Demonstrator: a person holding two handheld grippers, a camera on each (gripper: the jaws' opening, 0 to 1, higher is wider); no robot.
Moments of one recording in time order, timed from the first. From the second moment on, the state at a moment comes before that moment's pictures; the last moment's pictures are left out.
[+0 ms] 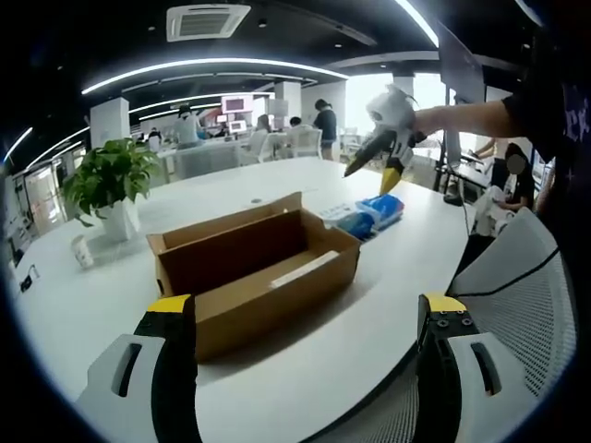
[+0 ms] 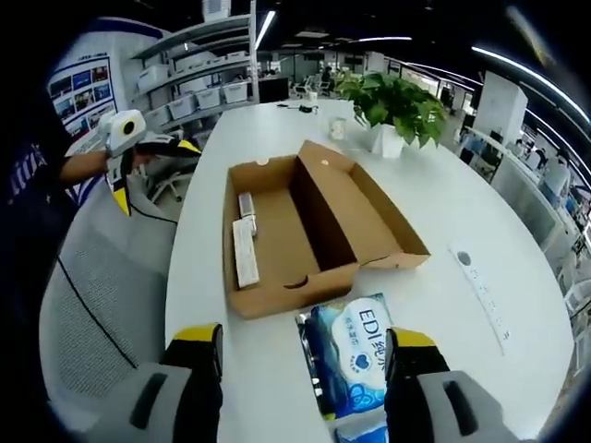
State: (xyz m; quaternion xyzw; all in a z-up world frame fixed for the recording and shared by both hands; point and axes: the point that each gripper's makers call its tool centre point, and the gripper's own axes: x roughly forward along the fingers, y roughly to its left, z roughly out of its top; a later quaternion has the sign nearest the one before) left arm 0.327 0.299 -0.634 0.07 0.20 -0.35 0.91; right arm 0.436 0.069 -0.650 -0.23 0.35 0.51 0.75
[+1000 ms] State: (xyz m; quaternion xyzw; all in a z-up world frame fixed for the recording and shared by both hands) left arm 0.327 0.298 -0.637 0.07 0.20 -0.35 0.91; right arm 0.444 0.123 -0.680 -0.25 0.36 0.57 0.70
